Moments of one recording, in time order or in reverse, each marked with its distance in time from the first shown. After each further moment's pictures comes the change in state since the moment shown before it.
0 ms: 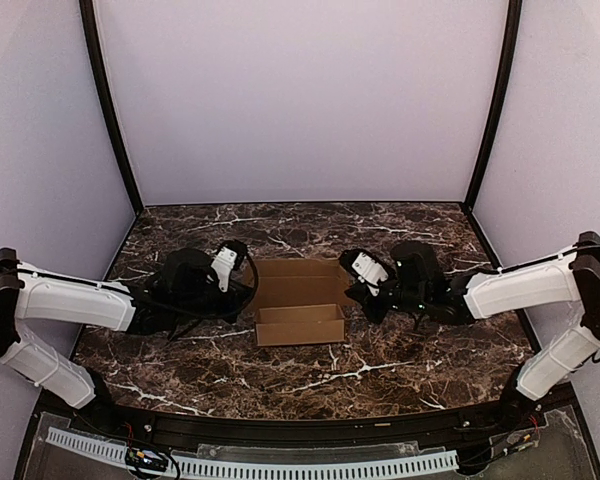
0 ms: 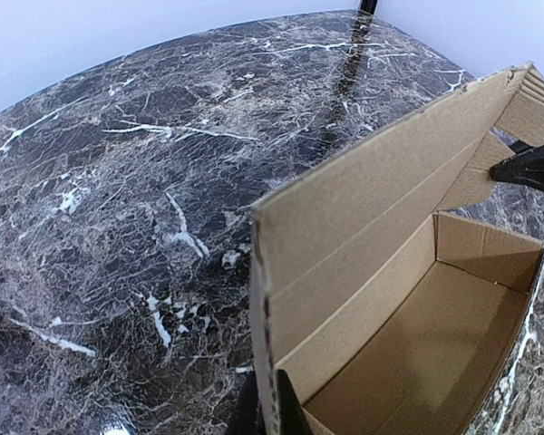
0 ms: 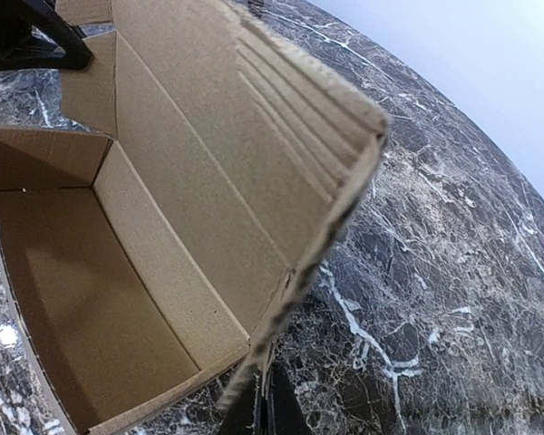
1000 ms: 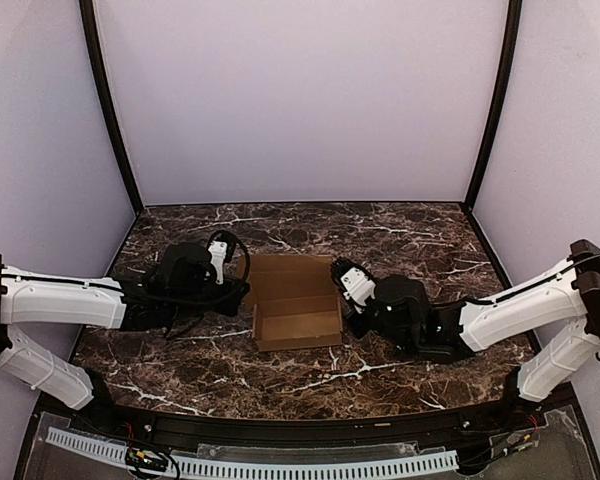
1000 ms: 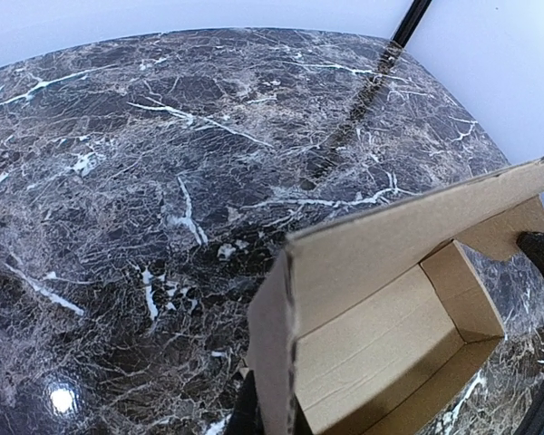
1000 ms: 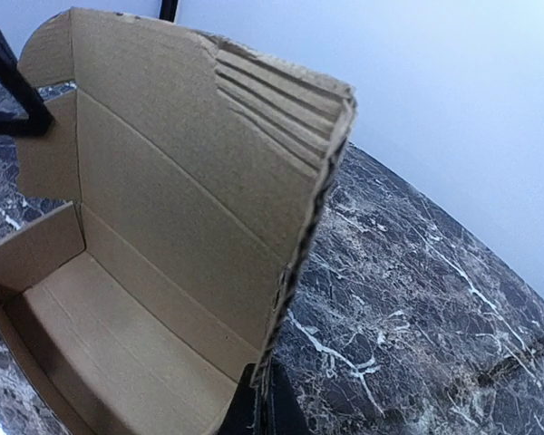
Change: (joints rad) left arm -0.039 -0.068 0.058 -0.153 -0.069 -0.263; right arm 0.321 -0.009 -0.061 0.224 0.599 0.095
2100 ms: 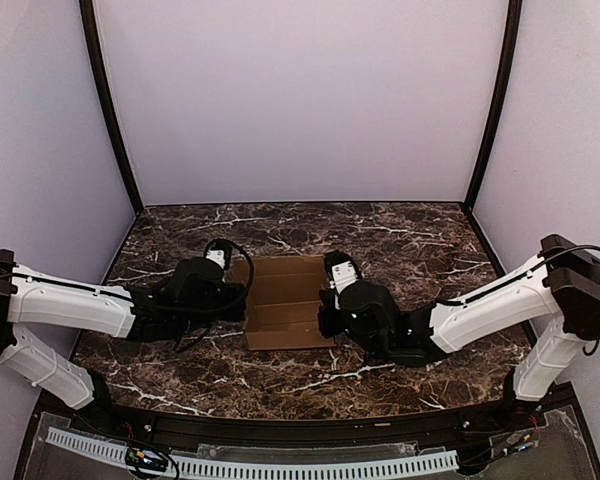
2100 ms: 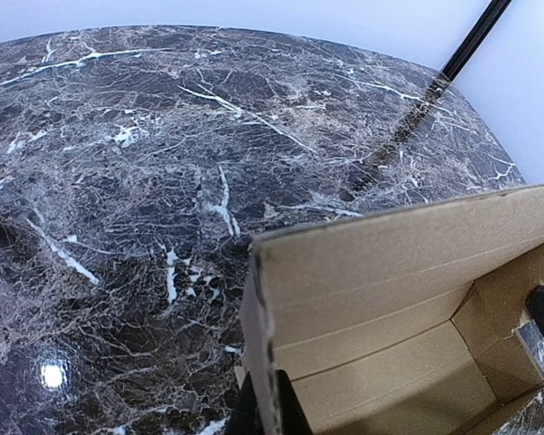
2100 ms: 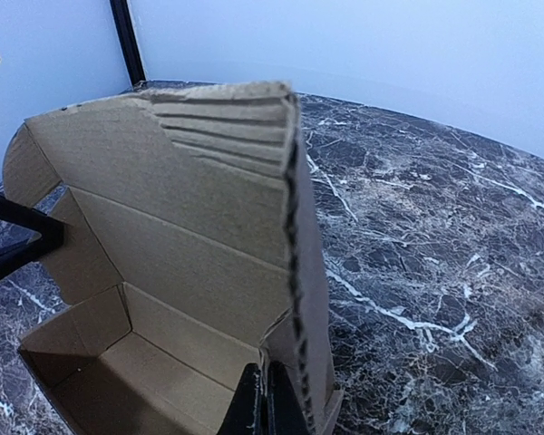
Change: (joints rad) left arm -0.085 0.048 -0.026 0.039 -0.213 -0.174; right arm 0.079 0.163 0.164 -0.046 0.116 0.471
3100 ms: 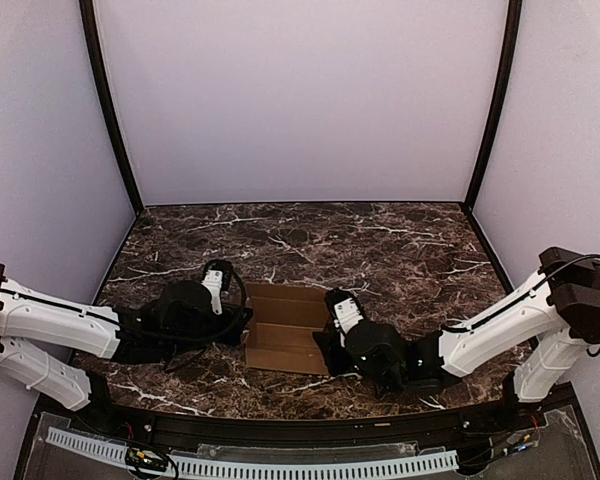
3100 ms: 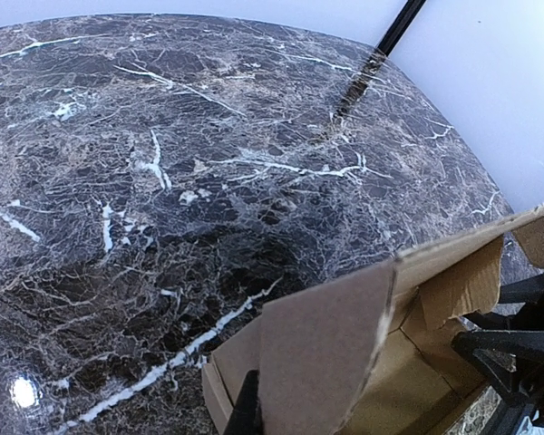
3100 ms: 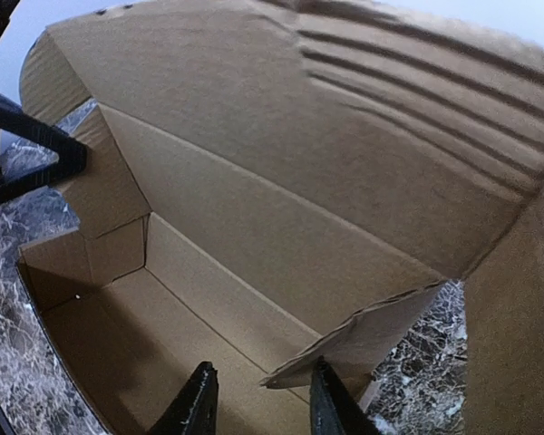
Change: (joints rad) left arm -0.101 -0.104 -0.146 0.106 0.055 -0.020; right arm 0.127 -0.015 -0.142 0.032 -0.014 0.111
